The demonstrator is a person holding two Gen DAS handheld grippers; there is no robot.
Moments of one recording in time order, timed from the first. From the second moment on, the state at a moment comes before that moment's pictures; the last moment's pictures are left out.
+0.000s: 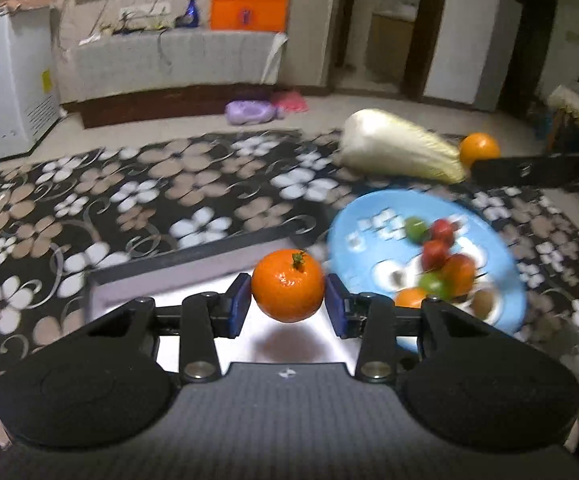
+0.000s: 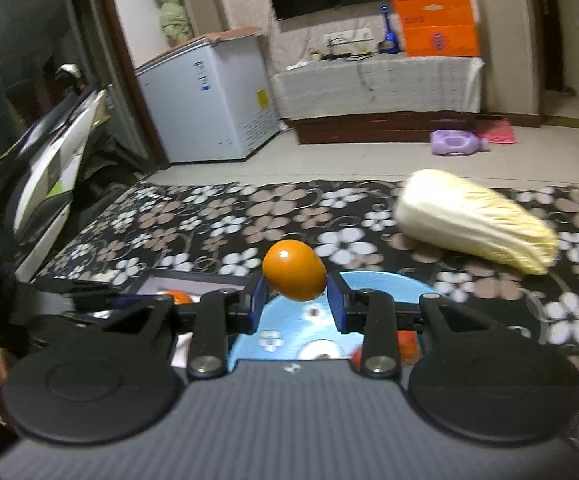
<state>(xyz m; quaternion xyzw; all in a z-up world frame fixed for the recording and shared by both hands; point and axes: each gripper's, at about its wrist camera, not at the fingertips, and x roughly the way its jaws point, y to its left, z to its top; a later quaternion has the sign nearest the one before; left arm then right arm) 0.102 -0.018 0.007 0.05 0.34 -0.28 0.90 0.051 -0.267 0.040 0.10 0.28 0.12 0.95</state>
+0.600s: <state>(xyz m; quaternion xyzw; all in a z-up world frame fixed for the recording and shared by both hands) 0.112 -0.125 -0.014 0.05 0.35 -0.28 0.89 0.046 -0.287 0.006 0.07 0.34 0.07 0.93</state>
